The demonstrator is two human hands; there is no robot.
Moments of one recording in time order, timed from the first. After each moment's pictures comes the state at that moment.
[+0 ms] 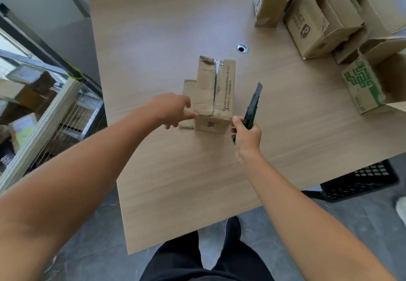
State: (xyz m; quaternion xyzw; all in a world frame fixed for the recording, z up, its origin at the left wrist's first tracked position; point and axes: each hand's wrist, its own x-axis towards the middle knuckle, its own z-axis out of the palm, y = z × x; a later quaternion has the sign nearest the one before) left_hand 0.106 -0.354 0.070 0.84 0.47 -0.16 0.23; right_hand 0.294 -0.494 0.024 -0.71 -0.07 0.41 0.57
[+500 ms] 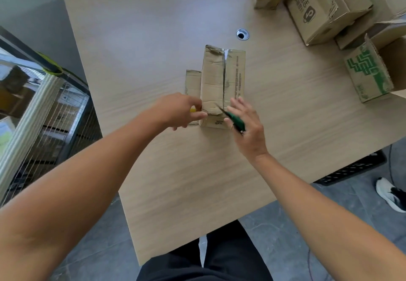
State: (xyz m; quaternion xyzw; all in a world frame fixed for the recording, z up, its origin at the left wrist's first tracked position) left_hand 0.106 -0.331 0.043 0.85 0.42 -0.12 0.29; right_hand 0.310 -0.483 -0.018 -0.64 -0.64 0.08 0.43
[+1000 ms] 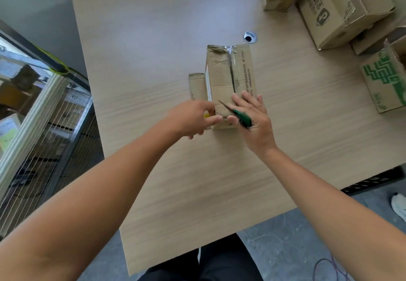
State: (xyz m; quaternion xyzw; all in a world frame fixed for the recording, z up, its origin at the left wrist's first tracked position) left_hand 0.144 -0.354 0.040 0.82 0.45 -0.06 0.36; right_hand 0.345 -0.452 -0.021 -0.61 -0.67 0.11 0.40
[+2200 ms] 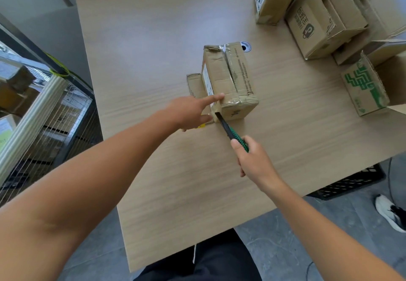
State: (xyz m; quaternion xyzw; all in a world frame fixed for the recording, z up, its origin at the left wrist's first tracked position) left_hand 0.126 -0.341 0.040 0.89 0.37 -0.08 0.24; right_hand 0.285 -0.534 0.049 -0.76 -0.37 0.45 0.29
